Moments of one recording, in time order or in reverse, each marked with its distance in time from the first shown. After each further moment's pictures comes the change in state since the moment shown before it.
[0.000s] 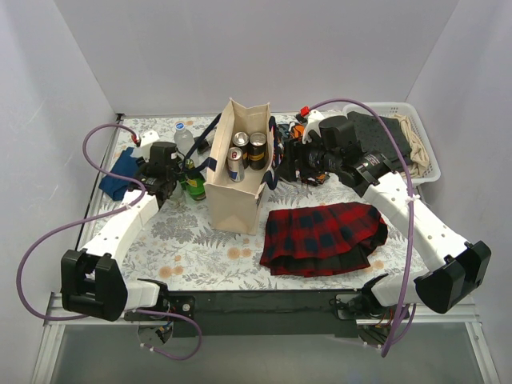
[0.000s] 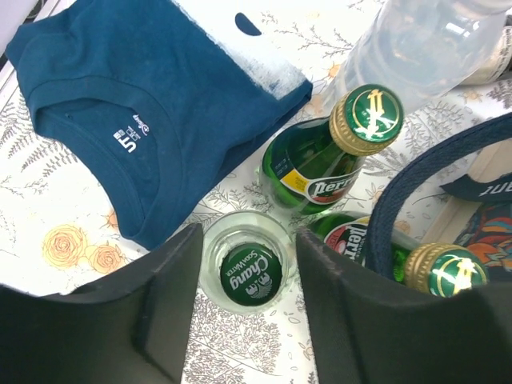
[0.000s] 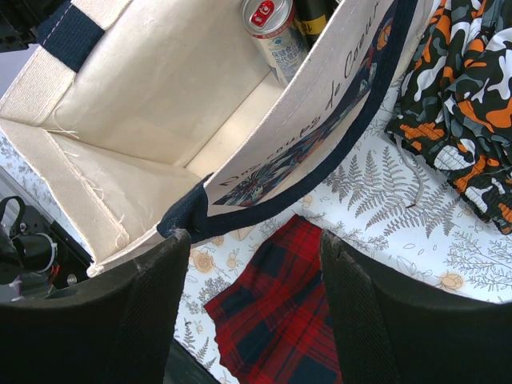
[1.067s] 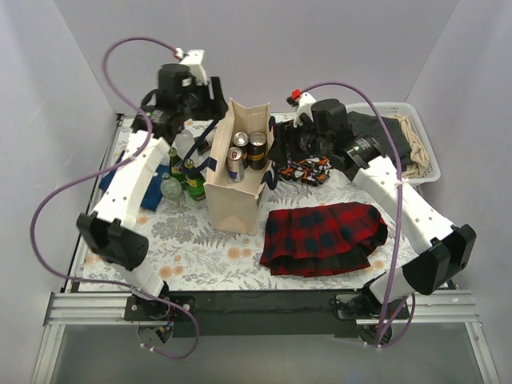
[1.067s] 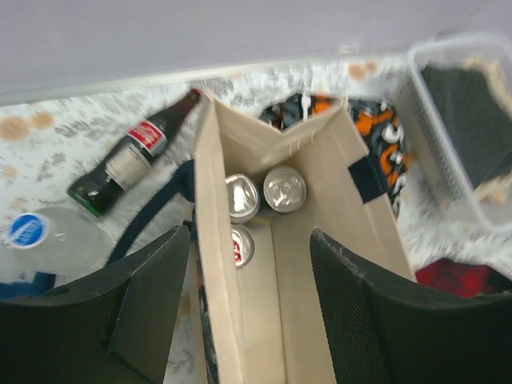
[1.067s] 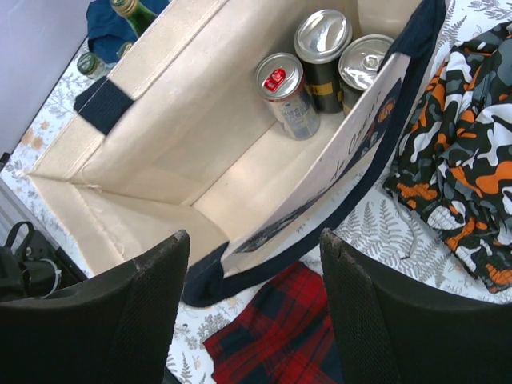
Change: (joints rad) left arm -0.107 0.348 0.934 -0.285 0.621 0.213; right arm -0.001 0.120 0.165 0.019 -0.018 -0.024
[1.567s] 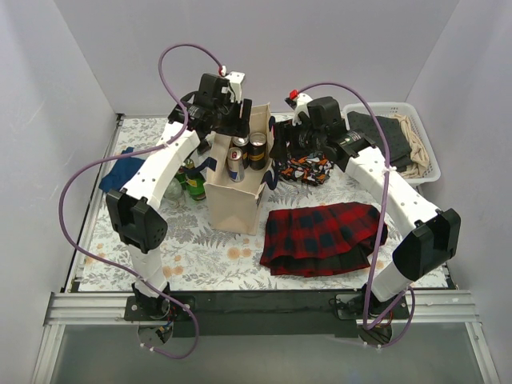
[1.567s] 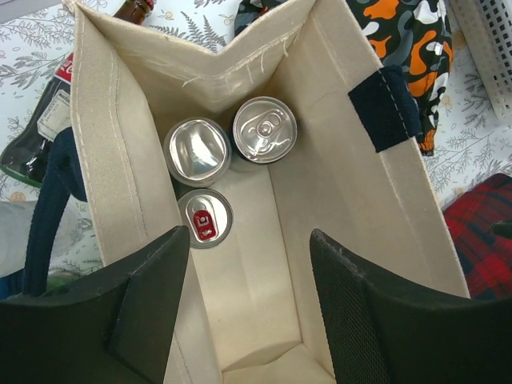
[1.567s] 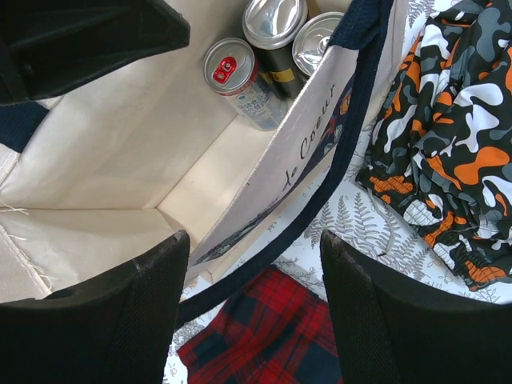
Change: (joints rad) left arm -0.143 0.245 0.130 -0.179 -0.021 0.113; right arm -0.049 0.121 0.026 0.000 -0.005 -0.029
